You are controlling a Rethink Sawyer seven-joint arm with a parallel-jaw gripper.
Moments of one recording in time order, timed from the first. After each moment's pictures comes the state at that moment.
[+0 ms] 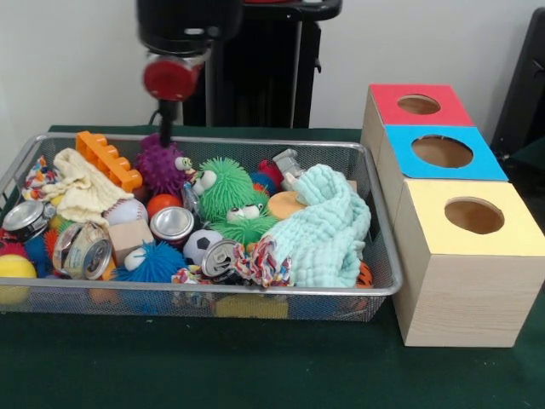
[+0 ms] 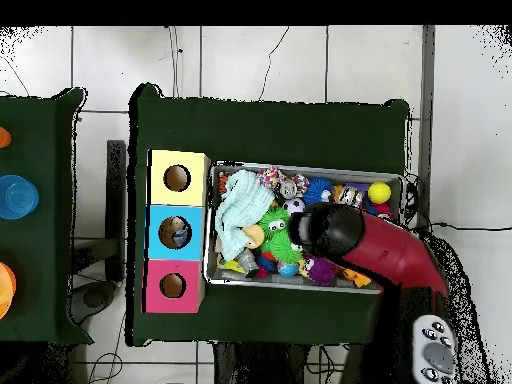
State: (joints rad) arm -0.30 -0.65 -0.23 1.59 0.00 0.71 2.87
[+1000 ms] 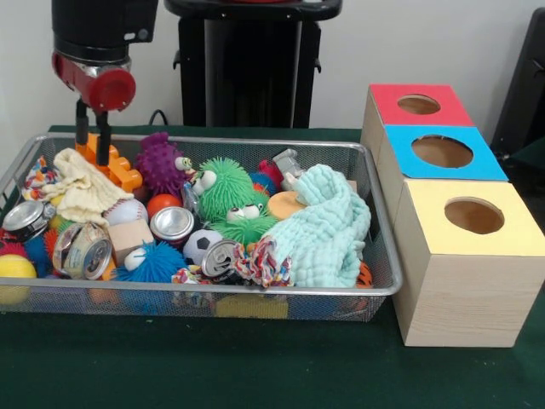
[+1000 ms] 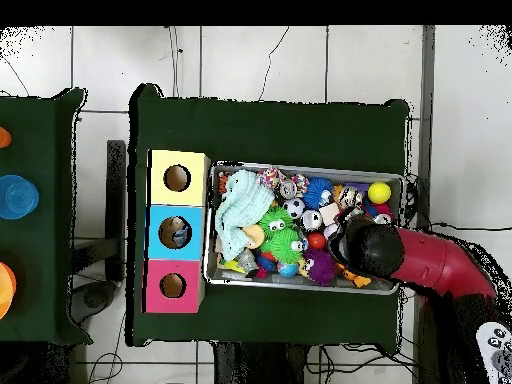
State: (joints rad) arm -0.61 -0.72 0.10 1.66 -0.37 0.52 2.40
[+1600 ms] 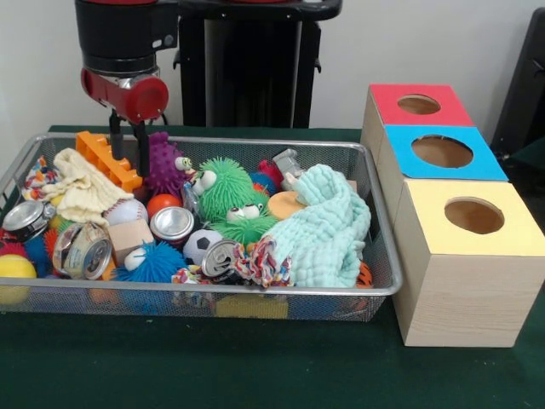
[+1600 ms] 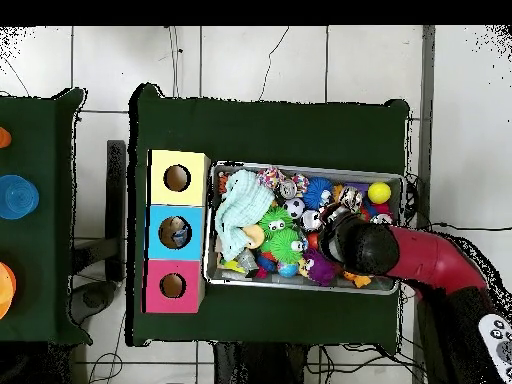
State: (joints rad) arm -0.73 -0.72 0.28 1.71 -0.41 0.52 2.38
